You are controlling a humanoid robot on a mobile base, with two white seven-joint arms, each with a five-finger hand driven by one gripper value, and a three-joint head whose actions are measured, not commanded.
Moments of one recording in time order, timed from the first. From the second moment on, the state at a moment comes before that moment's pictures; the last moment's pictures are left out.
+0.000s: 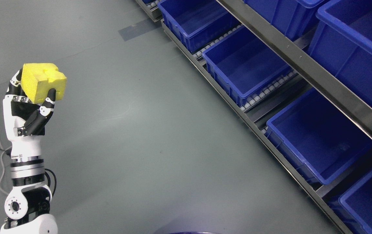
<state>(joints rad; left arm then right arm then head) 0.04 0.06 0.26 -1.72 0.46 -0.34 -0.23 0.00 0.00 0.00 0.00 0.00 -0.02 -0.03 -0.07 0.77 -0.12</state>
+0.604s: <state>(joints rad) 0.04 0.08 0.26 -1.72 0.46 -0.42 -0.28 0.00 0.00 0.00 0.00 0.00 -0.02 -0.03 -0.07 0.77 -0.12</state>
